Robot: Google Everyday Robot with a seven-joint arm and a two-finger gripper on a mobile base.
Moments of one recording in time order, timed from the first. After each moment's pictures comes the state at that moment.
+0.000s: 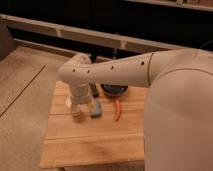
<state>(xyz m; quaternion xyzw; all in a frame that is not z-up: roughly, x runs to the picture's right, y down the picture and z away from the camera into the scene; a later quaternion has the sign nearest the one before) -0.107 0.103 0.703 -0.26 0.23 0.64 0.68</state>
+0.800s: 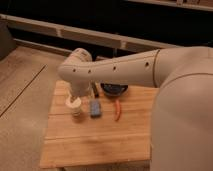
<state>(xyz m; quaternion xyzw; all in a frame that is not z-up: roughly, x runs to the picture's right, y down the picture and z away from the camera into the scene) -0.113 0.022 0.704 -0.18 0.11 0.66 0.72</state>
